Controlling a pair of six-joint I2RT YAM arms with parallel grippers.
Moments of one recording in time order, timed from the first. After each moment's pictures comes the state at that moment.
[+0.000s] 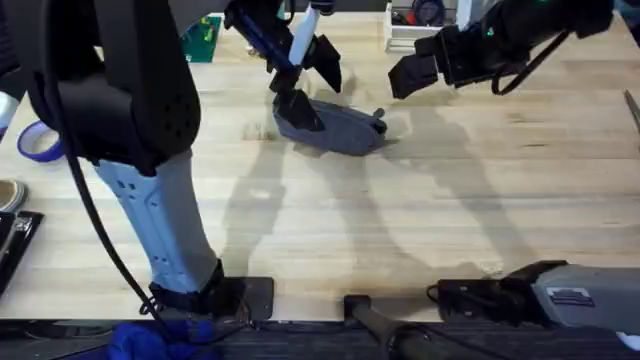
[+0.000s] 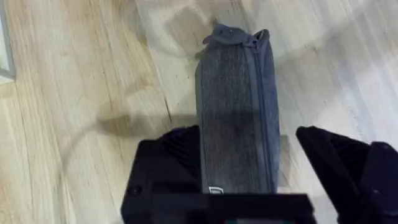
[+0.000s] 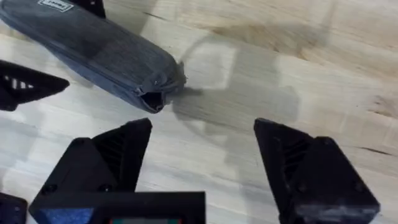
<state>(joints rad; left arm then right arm) -0.20 2.11 1.76 -1.33 0.74 1.68 0.35 1.50 1.44 -1.11 0.00 0.13</state>
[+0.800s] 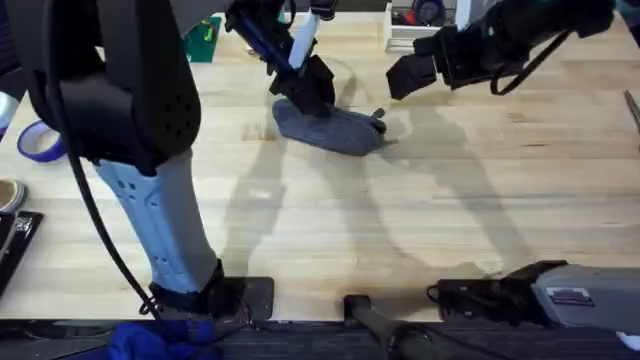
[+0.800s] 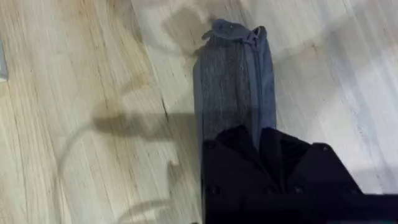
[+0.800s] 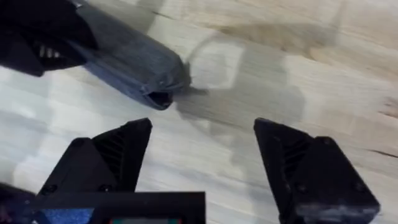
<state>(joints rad) -0.20 2.11 1.75 -1.33 0.73 1.69 0.35 1.50 1.44 -1.11 -0.04 0.13</state>
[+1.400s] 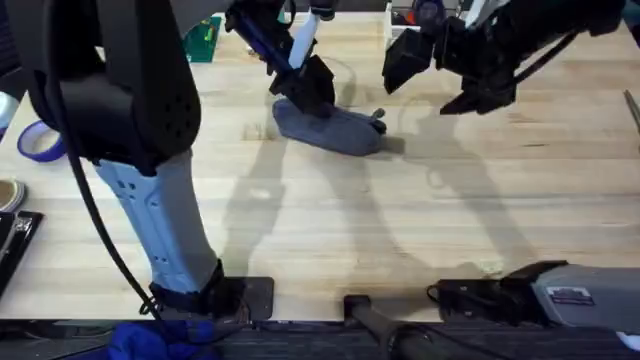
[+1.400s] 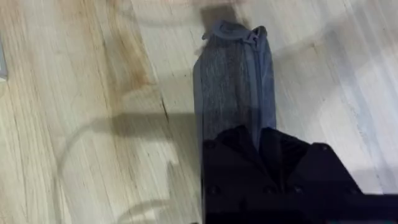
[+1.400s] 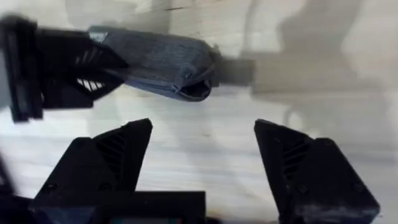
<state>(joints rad) -0.20 2.11 1.75 -1.33 0.73 1.69 0.33 1.50 1.44 -1.16 -0.17 0.61</state>
